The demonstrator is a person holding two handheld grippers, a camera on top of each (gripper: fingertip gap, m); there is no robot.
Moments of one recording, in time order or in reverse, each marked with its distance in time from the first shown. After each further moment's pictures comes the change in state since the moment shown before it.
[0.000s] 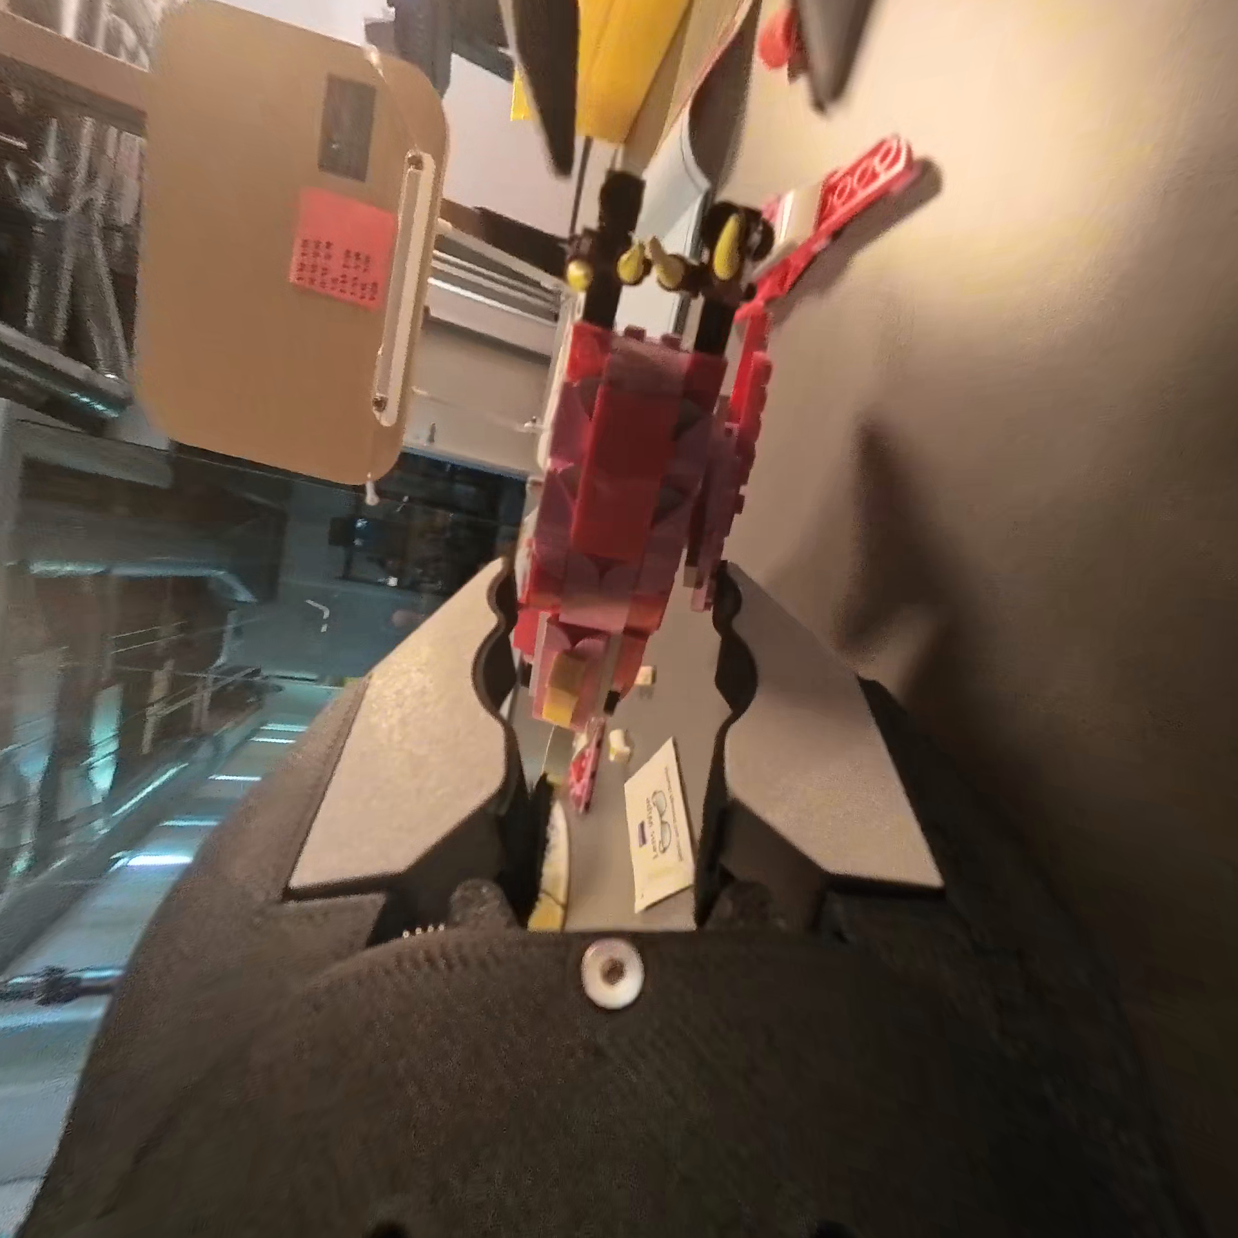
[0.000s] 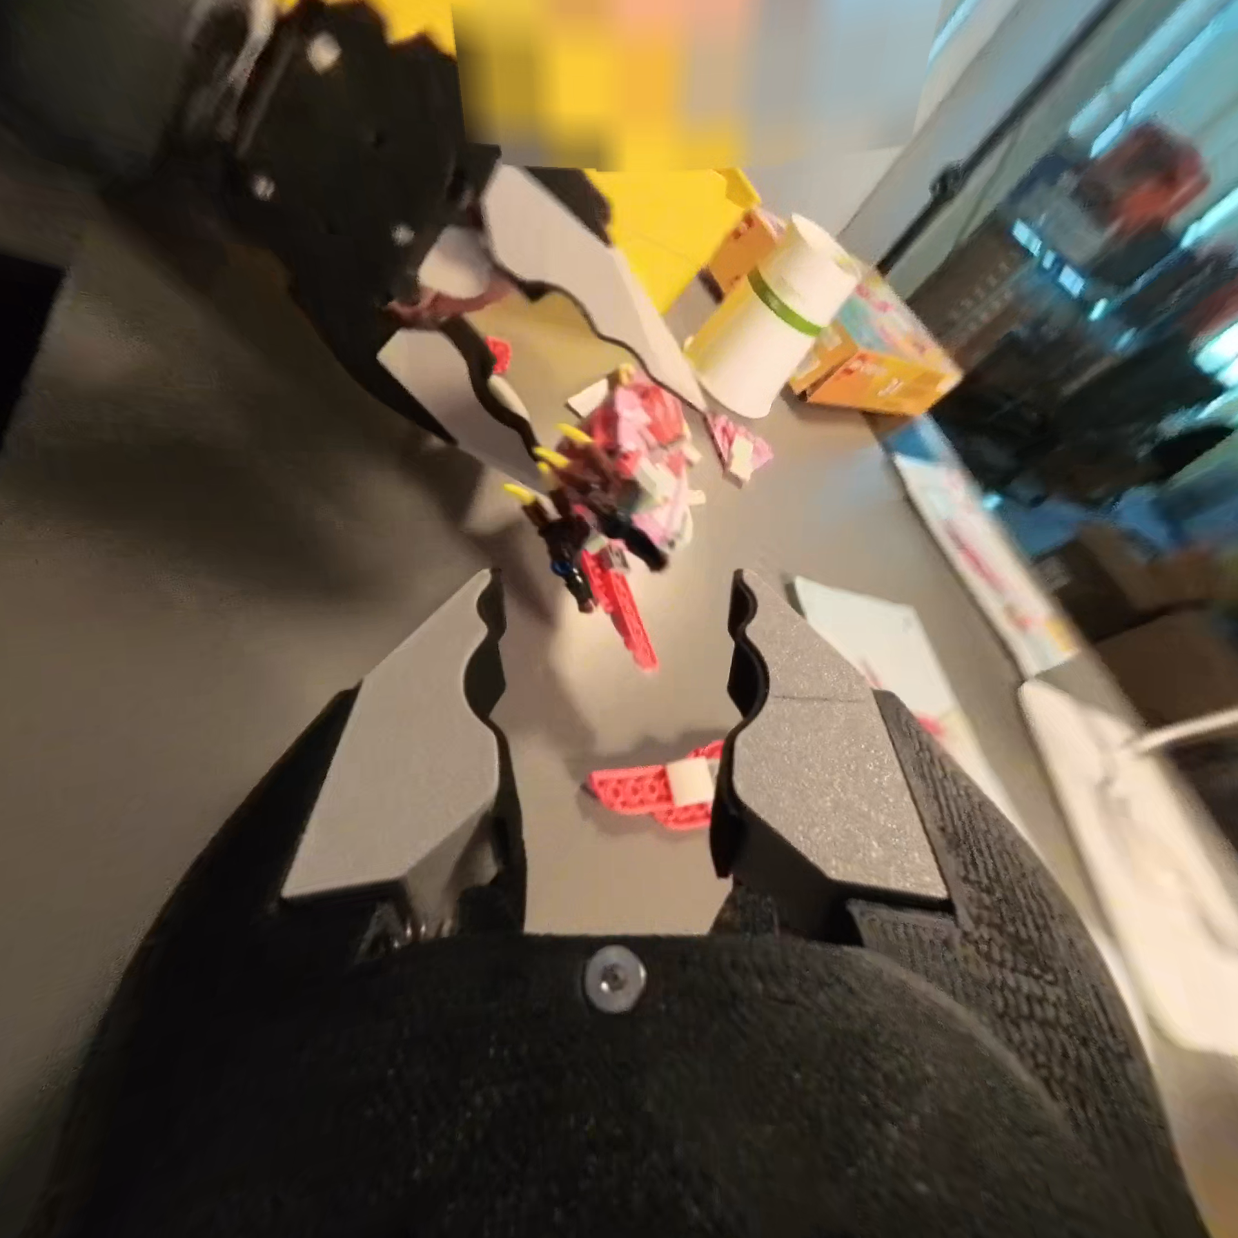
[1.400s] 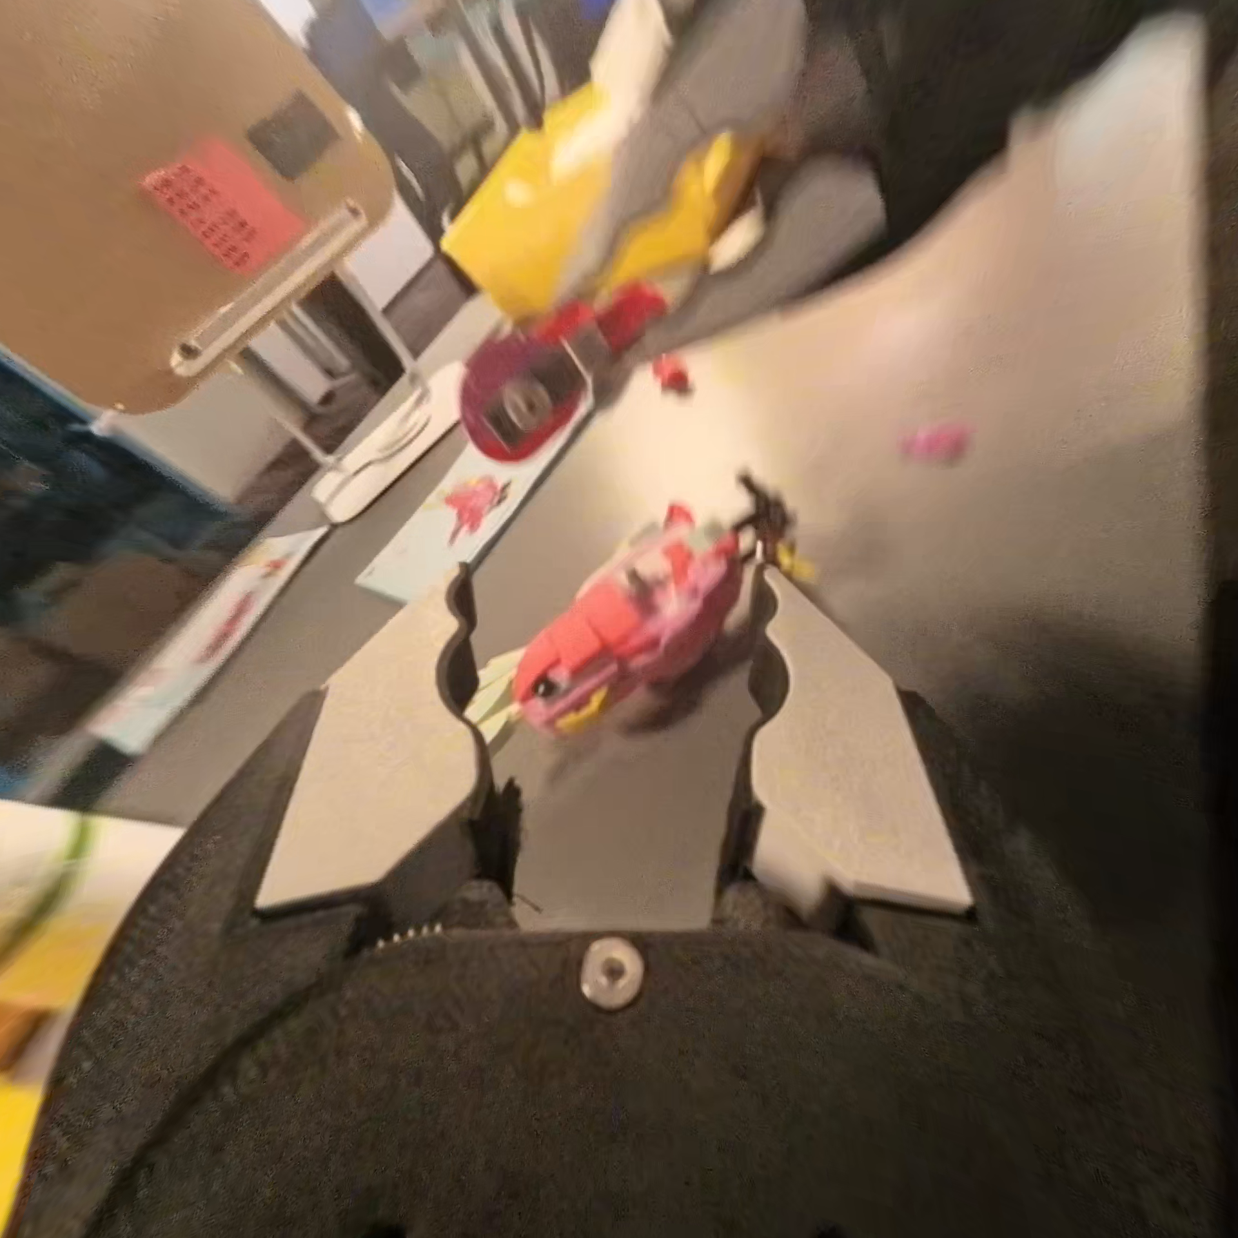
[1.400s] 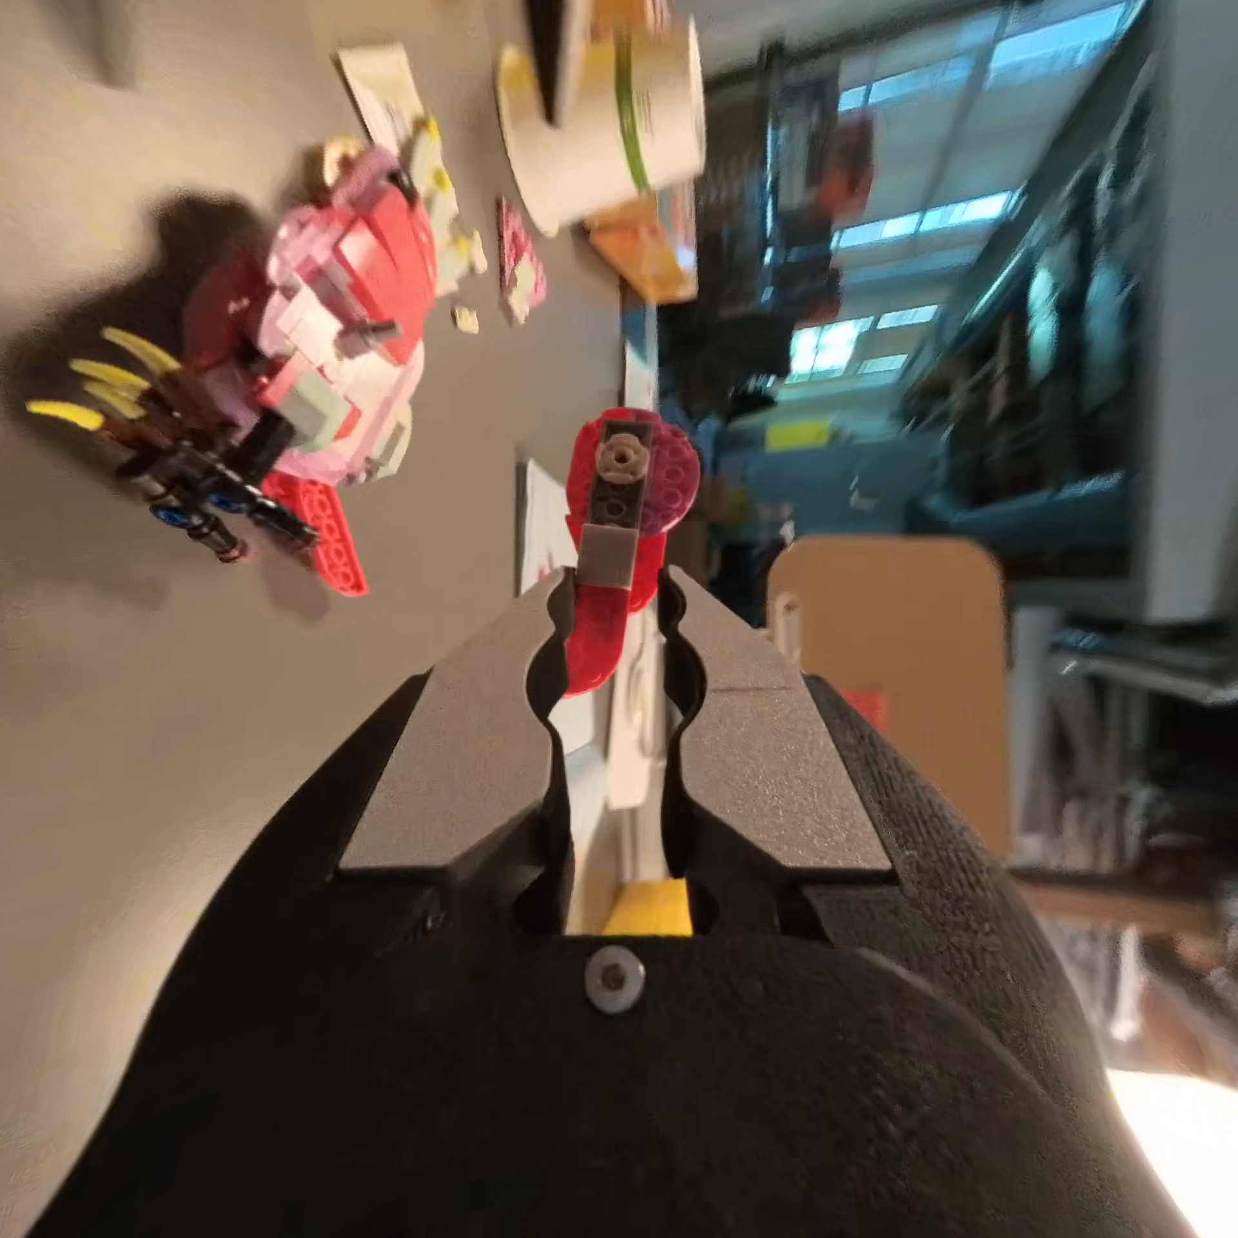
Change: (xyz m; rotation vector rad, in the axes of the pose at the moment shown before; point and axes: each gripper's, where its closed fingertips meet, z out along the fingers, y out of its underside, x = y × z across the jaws) left arm -0.006 -0.040 -0.064 0.261 0.315 -0.647; right arm 0.039 -0.014 -0.008 -0.368 0.425 -0.766
